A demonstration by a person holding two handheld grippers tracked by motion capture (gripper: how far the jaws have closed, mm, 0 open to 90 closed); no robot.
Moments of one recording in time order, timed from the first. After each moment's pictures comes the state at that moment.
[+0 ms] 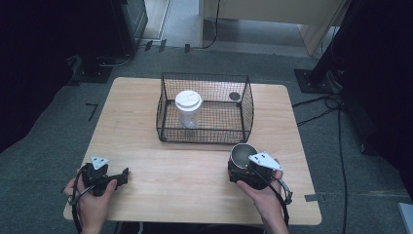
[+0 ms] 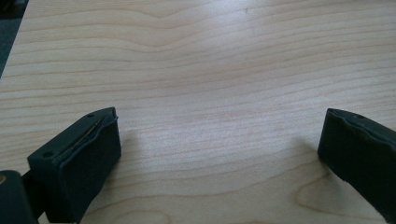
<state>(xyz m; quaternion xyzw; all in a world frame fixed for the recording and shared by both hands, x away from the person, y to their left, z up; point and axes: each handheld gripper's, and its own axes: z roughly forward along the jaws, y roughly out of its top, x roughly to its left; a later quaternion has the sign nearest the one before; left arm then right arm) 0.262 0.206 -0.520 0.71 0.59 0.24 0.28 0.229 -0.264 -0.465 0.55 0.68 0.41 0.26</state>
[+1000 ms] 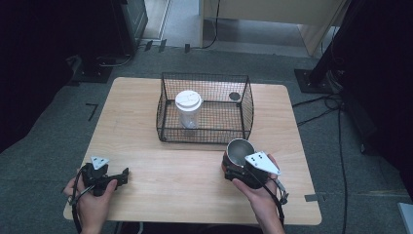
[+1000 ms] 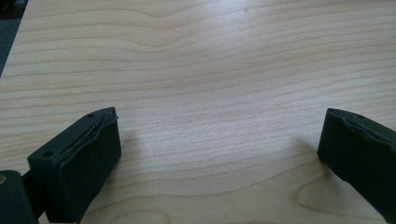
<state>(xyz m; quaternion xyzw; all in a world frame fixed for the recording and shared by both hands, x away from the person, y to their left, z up) 0.262 0.206 -0.520 0.72 0.59 0.24 0.28 0.224 -0.247 -0.447 0.51 0.65 0.47 0.30</state>
